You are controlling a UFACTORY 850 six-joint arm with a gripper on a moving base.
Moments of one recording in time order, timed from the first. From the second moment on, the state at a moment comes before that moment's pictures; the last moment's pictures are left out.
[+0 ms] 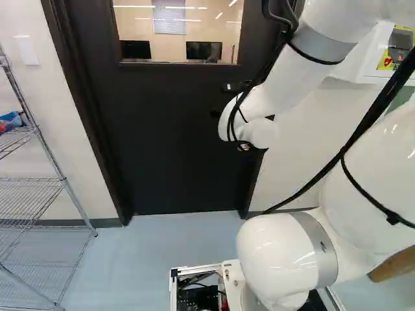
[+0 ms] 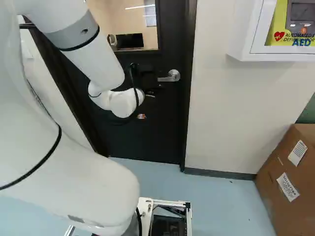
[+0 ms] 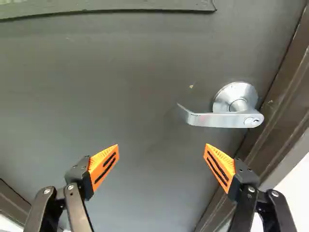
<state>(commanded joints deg) -1.3 11.0 -22.0 0.0 47.2 0.0</state>
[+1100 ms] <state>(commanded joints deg) -2.6 11.4 -28.8 0.0 47.2 0.0</state>
